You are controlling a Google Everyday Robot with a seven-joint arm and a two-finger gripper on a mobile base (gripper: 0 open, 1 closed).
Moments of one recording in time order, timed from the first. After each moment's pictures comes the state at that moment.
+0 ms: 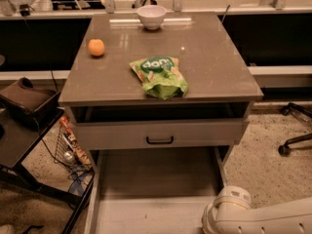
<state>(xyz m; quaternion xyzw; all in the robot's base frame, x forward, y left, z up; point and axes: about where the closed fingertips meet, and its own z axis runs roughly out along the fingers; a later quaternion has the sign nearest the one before) 0.365 -0.189 0.390 -0.65 0.76 -0.02 0.09</state>
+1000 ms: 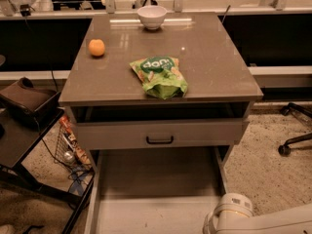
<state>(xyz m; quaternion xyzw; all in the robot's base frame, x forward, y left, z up) 0.332 -0.186 0.393 -0.66 0.75 -0.01 0.07</state>
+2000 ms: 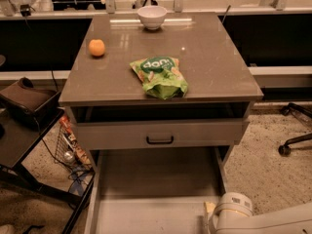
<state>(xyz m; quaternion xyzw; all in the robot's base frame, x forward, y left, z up) 0.332 -0.185 0.393 -0.66 0.75 -0.01 0.07</state>
